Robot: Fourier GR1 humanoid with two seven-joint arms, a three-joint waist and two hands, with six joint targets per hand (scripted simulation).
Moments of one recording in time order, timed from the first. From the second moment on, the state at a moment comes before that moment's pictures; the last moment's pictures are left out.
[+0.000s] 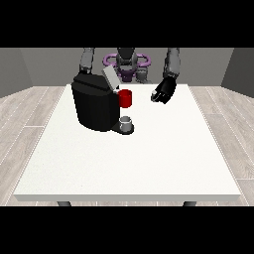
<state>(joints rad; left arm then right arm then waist) -0.65 0.31 -0.09 -0.75 -0.81 -0.13 -0.22 -0.24 -0.03 0.00 -1.20 0.19 -0.19 -0.02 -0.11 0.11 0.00</state>
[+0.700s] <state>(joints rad) -0.84 0.31 -0.04 -0.83 -0.77 -0.38 -0.12 -0.26 -0.03 -0.01 -1.12 0.20 -0.19 -0.06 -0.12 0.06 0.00</state>
